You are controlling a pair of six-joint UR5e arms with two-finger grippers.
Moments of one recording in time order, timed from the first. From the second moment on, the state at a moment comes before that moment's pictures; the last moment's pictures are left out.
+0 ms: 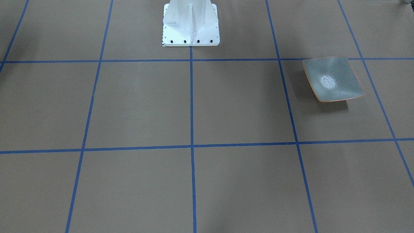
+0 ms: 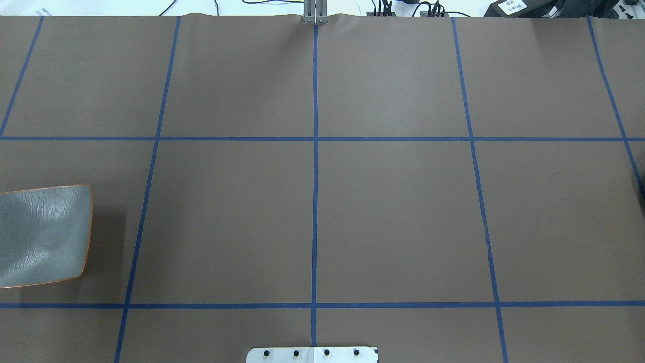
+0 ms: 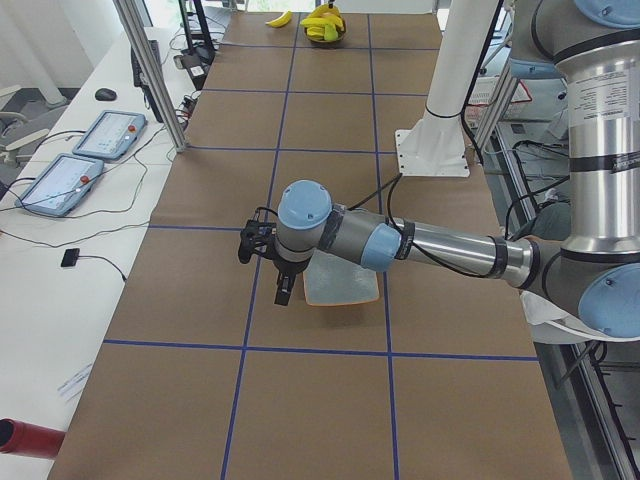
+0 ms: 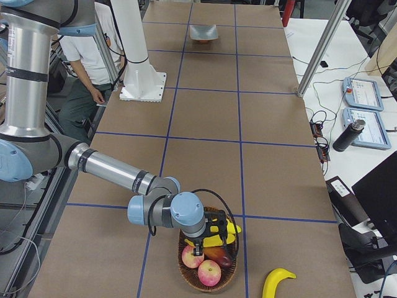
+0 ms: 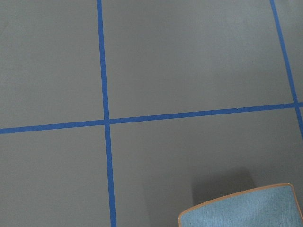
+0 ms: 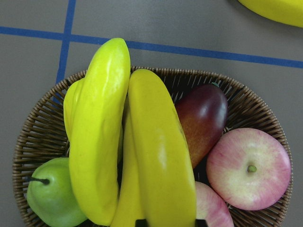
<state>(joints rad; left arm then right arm) -1.55 -1.43 -1.89 -1.75 -2.43 -0.17 1.72 -1.76 1.46 -1.21 2.33 -0.15</state>
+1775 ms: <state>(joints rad) -1.52 -1.56 -1.86 -1.75 -2.54 -0.44 1.71 -1.65 1.75 -1.47 2.40 -0.07</state>
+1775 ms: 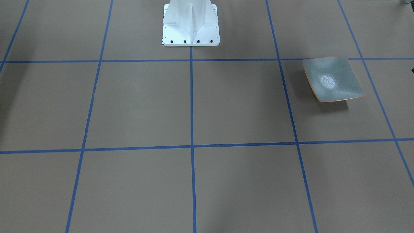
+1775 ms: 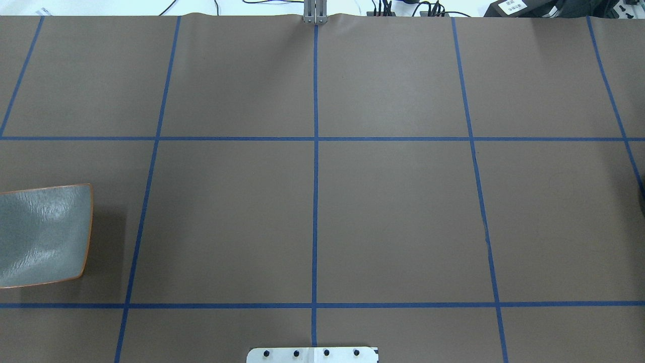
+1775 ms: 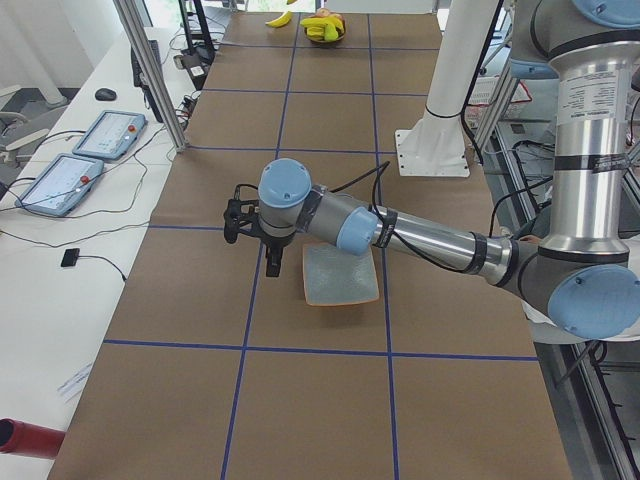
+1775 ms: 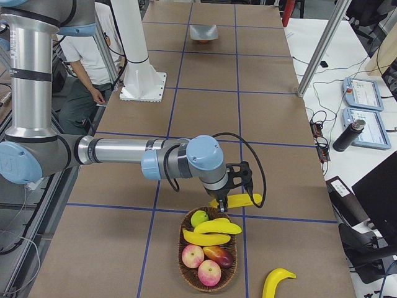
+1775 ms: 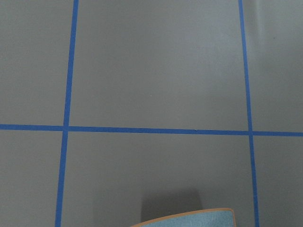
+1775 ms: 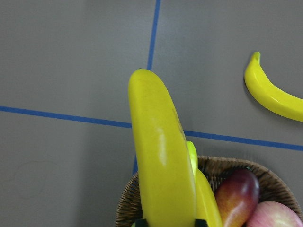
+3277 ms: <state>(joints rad) -1.11 -2.15 -1.65 -2.04 -2.54 -1.42 1.05 -1.11 1.96 -1.47 2.39 1.01</state>
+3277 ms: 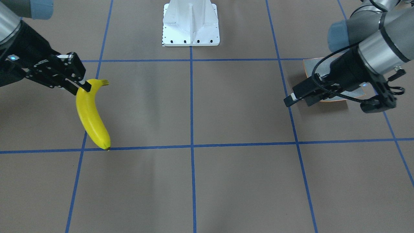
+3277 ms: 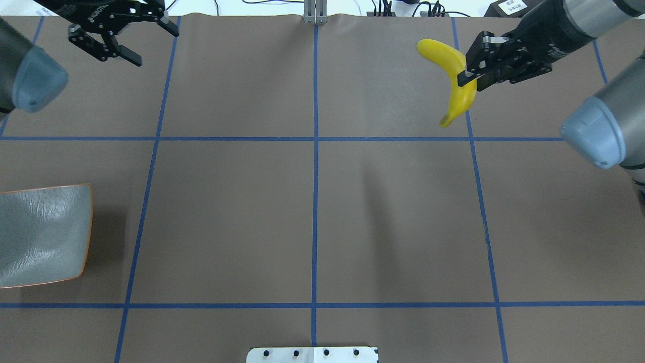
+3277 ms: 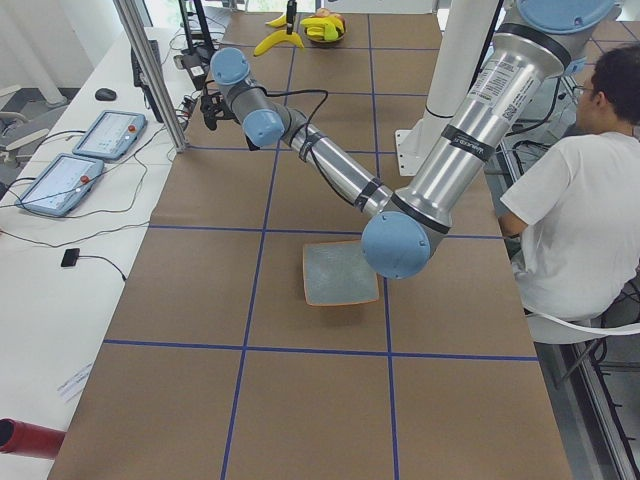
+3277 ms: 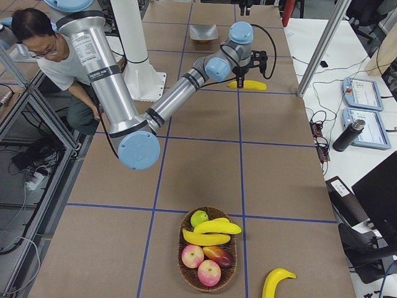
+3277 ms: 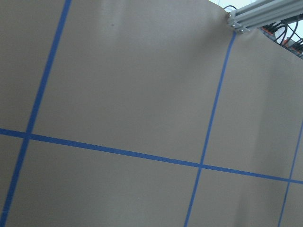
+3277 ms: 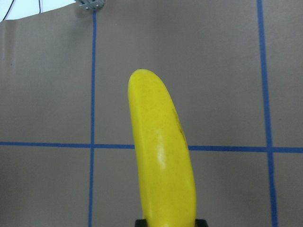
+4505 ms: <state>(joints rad) -0.84 -2.37 -1.62 -2.28 -2.20 -2.03 0.82 -0.92 1.96 -1.47 2.22 1.18</state>
